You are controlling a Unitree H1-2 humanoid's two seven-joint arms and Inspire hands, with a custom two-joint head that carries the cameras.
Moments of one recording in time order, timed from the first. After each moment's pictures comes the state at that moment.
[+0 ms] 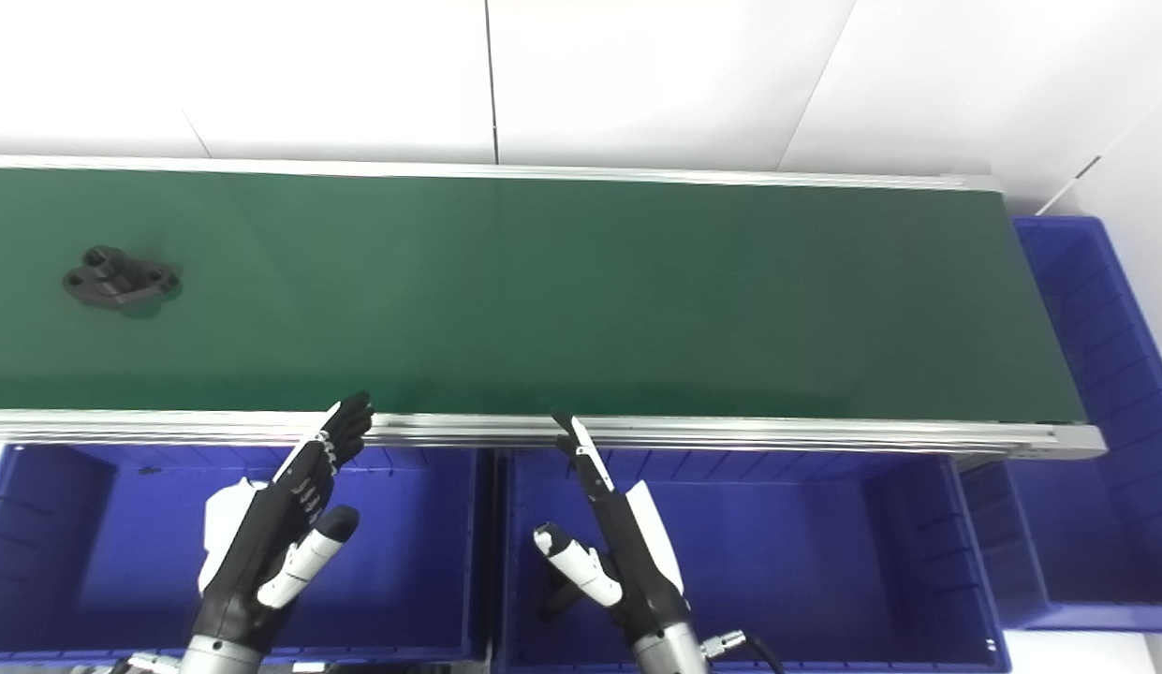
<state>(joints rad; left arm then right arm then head) 0.57 0.10 -0.23 -0.28 0.11 -0.23 -0.12 0.52 -0.04 0.37 -0.15 -0.30 -0.21 -0.02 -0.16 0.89</state>
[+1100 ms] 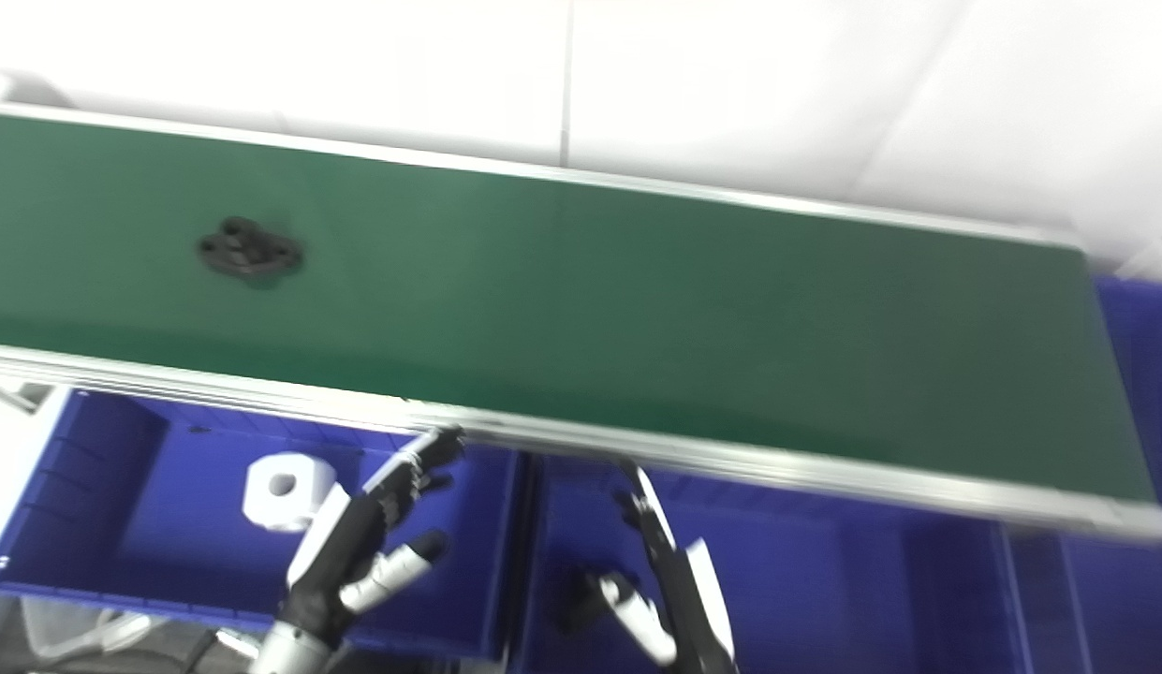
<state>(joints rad) 0.55 0.05 -0.27 -0.08 0.20 -0.34 -0.09 0.50 -0.09 0.31 0.08 -0.24 -0.40 -0.02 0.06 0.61</state>
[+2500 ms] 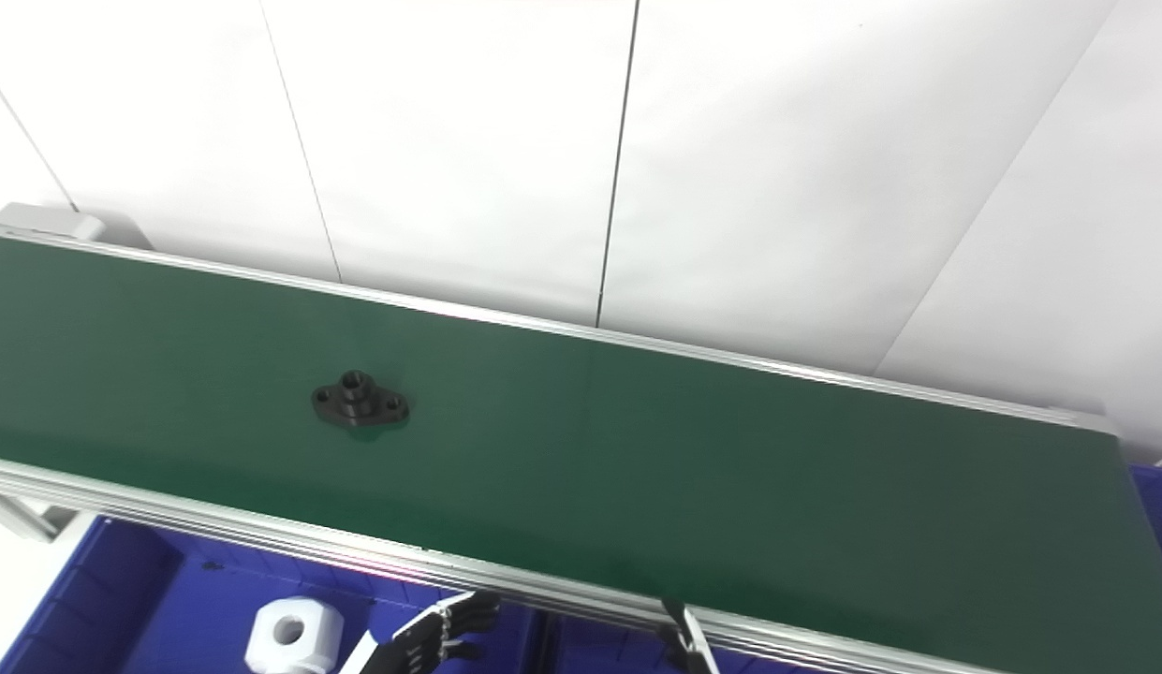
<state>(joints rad) 0.46 0.07 -0.35 0.09 0.14 -0.43 0.02 0.43 -0.21 0.38 -0.04 -0.24 -0.41 -0.10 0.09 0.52</state>
